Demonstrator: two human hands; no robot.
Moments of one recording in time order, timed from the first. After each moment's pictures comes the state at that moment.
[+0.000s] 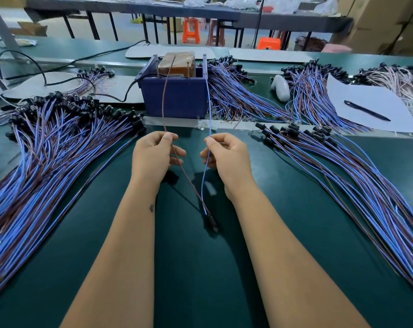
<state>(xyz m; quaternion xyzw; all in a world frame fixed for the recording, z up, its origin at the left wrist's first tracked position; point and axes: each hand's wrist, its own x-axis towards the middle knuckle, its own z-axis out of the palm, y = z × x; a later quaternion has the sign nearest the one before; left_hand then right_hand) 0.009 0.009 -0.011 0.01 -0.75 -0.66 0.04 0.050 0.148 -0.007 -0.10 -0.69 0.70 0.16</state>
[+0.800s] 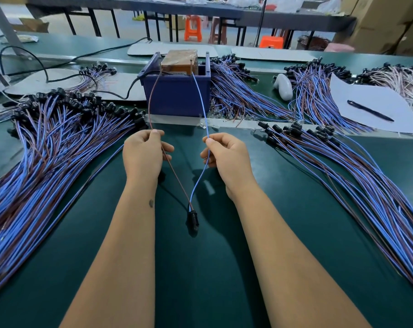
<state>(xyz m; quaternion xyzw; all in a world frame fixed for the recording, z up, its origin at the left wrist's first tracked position) 0.003 -0.001 -0.013 0.08 -0.73 -0.67 0.10 0.049 0.144 -0.008 -0.09 -0.70 0.69 0.15</state>
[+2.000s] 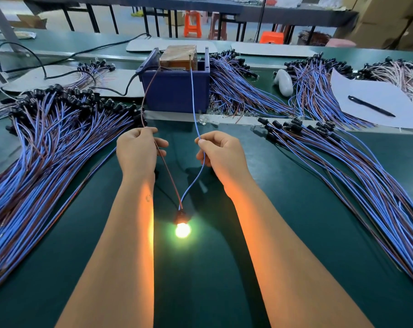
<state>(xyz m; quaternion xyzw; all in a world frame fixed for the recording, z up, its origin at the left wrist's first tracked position) 0.004 -0.004 -0.010 0.12 -0.69 -0.70 0.10 0.050 0.141 -0.009 -0.08 -0.74 0.65 0.13</state>
